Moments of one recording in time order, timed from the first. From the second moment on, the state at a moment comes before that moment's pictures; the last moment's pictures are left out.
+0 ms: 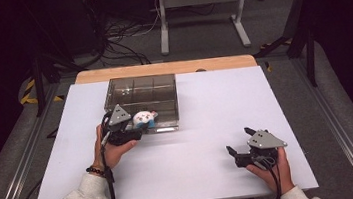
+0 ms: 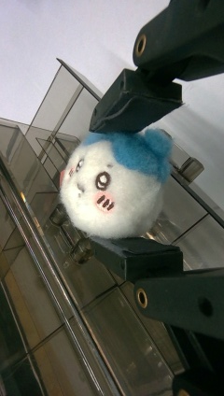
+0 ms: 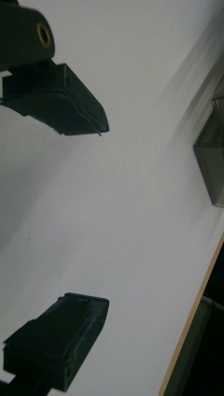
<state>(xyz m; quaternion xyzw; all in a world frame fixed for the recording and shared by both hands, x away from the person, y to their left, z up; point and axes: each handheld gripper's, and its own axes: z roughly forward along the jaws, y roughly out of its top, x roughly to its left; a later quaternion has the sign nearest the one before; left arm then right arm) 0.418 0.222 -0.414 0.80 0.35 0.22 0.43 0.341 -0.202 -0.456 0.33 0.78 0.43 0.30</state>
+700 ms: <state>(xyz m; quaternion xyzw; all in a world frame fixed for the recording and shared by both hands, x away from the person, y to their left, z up) 0.416 0.228 -0.415 0.78 0.38 0.24 0.43 0.340 -0.203 -0.455 0.33 0.78 0.44 0.30</state>
